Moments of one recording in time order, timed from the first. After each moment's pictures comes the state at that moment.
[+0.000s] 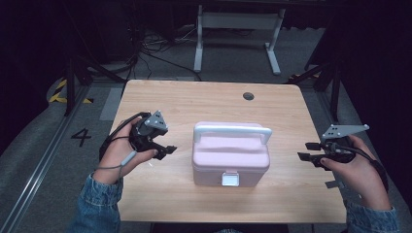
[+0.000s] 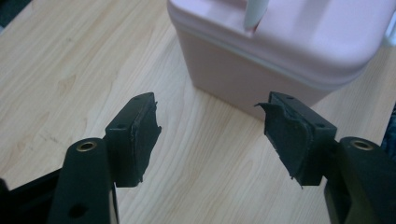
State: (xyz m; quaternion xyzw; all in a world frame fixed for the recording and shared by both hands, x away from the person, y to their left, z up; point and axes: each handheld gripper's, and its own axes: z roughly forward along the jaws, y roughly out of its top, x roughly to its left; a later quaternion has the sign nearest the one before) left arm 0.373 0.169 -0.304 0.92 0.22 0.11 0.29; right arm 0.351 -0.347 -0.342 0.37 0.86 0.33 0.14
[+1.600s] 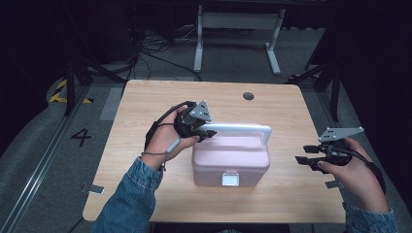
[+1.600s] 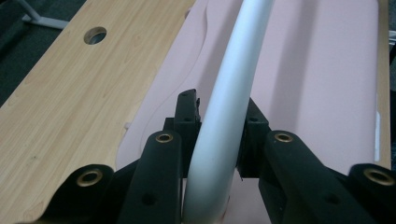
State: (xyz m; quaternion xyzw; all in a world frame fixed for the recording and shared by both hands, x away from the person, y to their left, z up) left arm 0.403 0.075 -0.301 0.92 0.12 0.11 0.35; right arm 0.348 -0.341 -0.348 0.37 0.86 0.32 0.13
